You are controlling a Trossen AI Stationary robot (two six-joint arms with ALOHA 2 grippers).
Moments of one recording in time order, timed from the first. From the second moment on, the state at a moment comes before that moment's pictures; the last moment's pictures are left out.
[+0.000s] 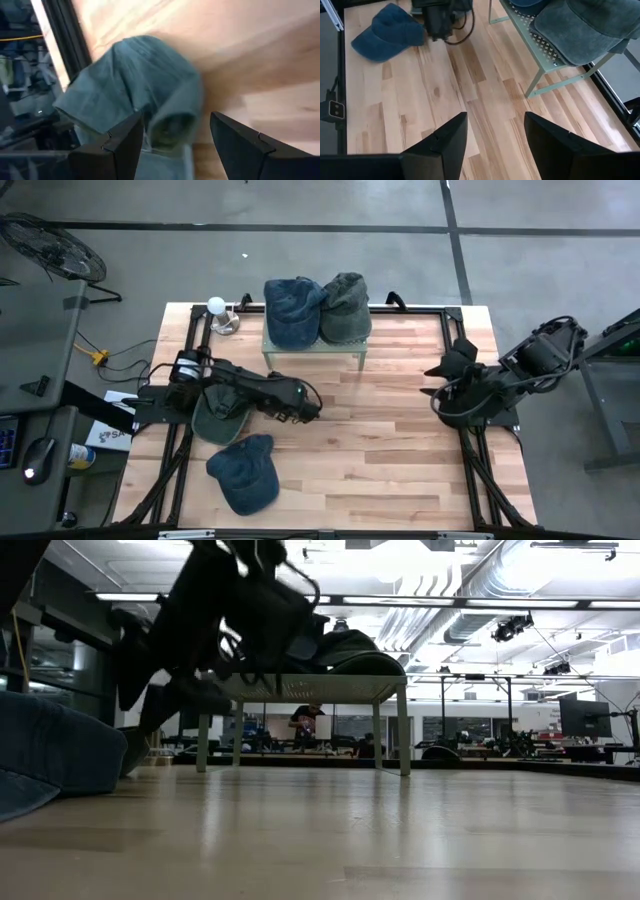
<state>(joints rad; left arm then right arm) -0.14 2.00 1.45 -1.57 -0.24 -1.35 0.60 1.17 1.62 -1.49 0.59 0.79</state>
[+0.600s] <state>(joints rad) -0.07 2.00 1.31 -1.41 -0.07 -1.13 0.60 1.18 1.62 -1.49 0.59 0.81</state>
